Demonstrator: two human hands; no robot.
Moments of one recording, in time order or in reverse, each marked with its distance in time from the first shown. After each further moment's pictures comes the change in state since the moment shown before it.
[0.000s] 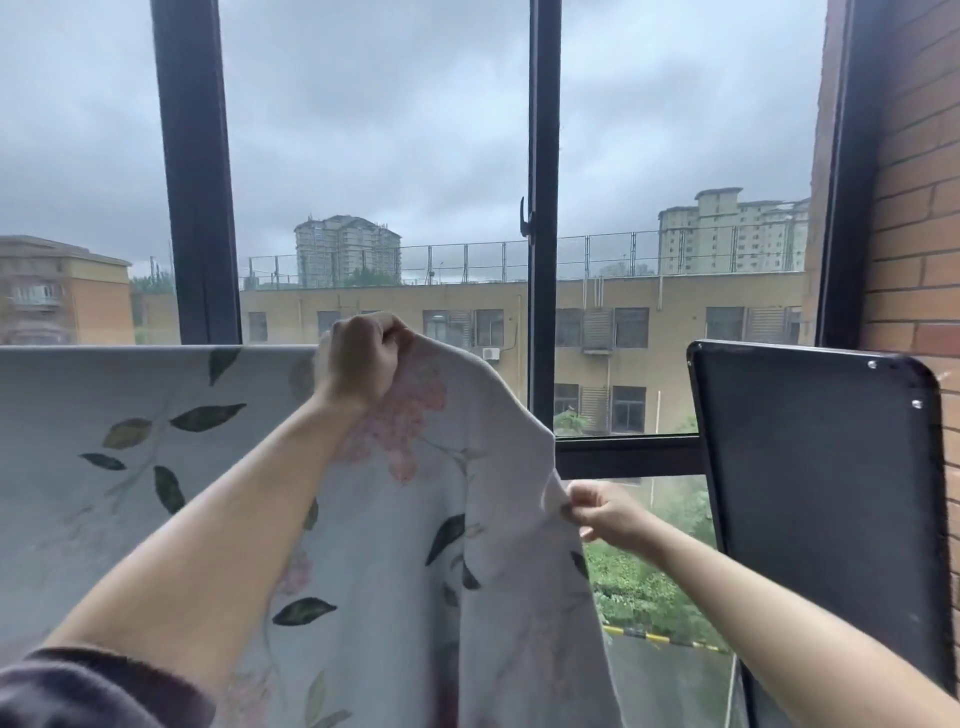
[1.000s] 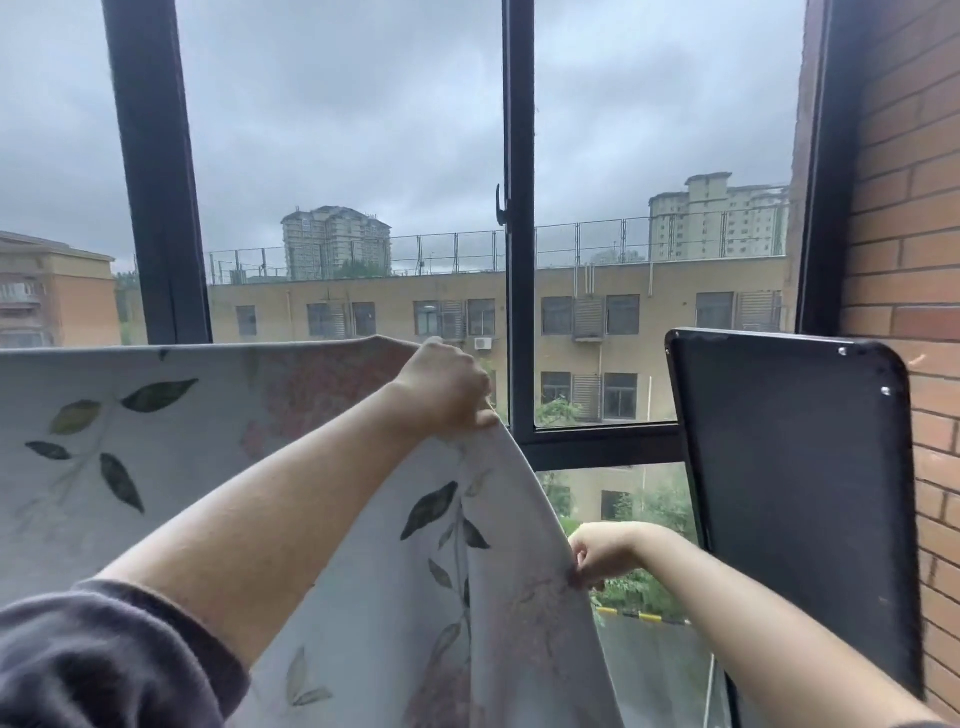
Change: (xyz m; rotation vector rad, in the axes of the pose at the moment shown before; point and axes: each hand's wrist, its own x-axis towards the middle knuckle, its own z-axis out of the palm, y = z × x) left_hand -0.012 0.080 0.066 0.822 -0.545 0.702; right_hand 0.007 0.041 -0.016 -0.640 -0.521 0.183
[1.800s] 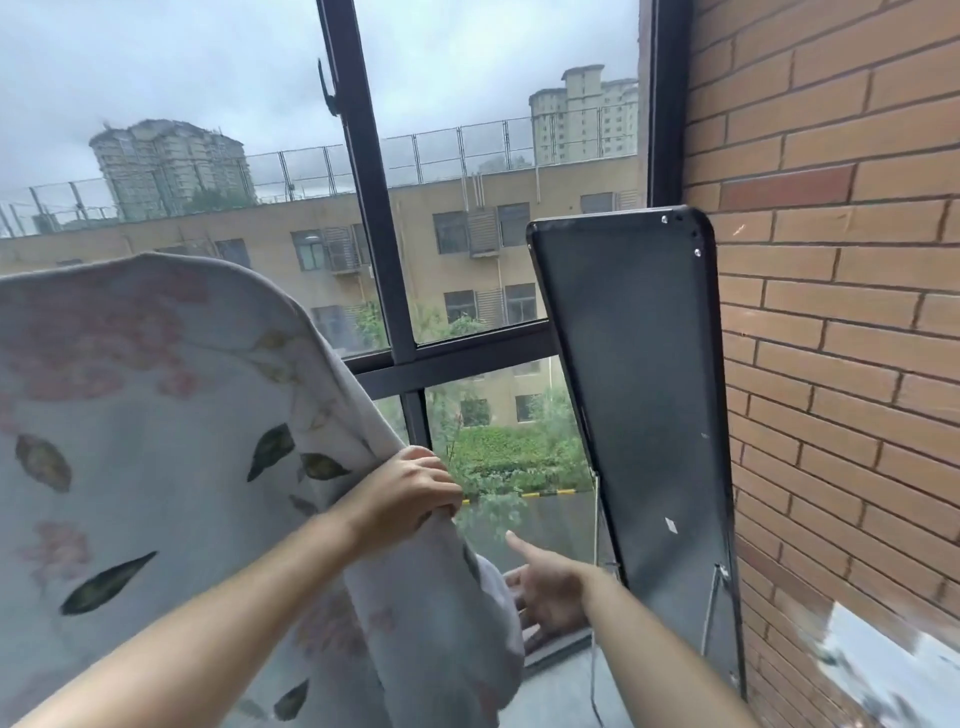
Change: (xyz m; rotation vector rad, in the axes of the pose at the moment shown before) left_hand -0.030 0.165 0.124 -0.671 0.193 0.593; right_hand -0.038 0.066 0.173 1.521 -0.319 0.213
